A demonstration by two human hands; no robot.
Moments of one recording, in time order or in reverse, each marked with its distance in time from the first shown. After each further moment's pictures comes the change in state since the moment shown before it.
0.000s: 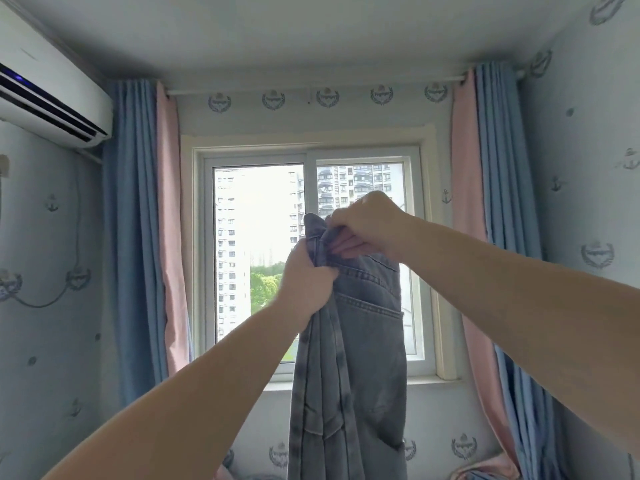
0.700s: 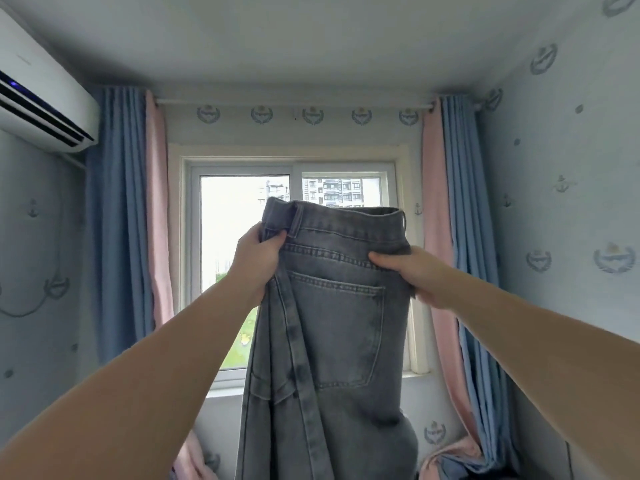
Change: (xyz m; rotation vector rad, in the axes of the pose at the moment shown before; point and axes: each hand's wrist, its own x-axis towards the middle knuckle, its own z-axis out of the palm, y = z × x) left_hand -0.026 0.045 -0.128 -0.268 0.098 -0.026; right_hand -0.089 0.020 -0.005 0.215 -0.049 0.071
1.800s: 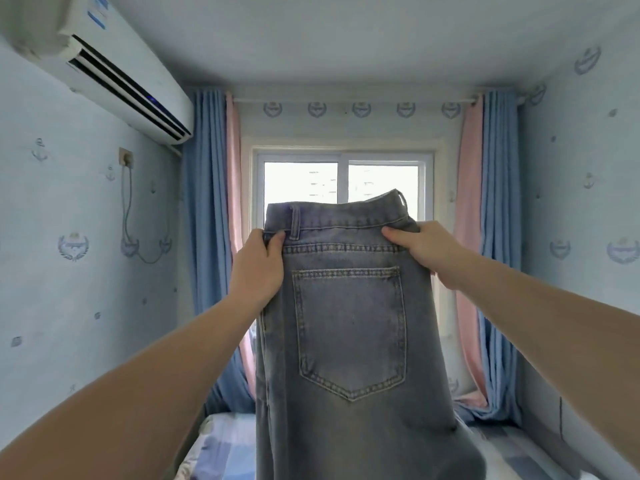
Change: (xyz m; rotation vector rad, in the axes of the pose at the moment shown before) left_hand -0.255 0.145 -0.150 0.641 0.253 0.223; right_hand -0.262 -0.136 0.120 -0.133 0.075 -0.076
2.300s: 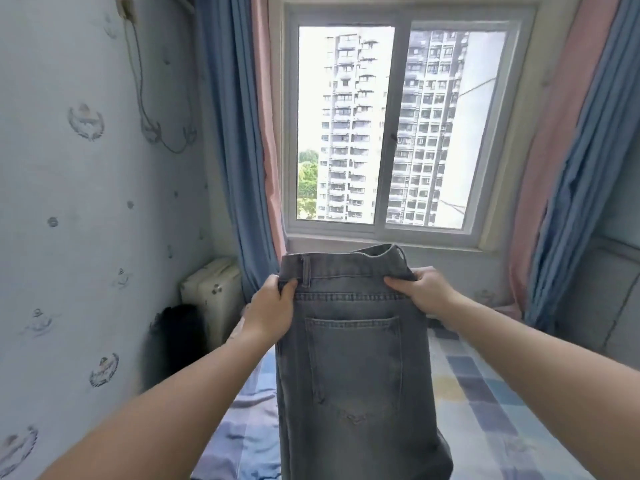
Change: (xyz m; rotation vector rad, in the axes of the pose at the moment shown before) left_hand -0.118 -0.295 0.024 0.161 -0.319 -0.484; right_hand 0.014 0.277 0.182 -0.223 -0.225 0.366
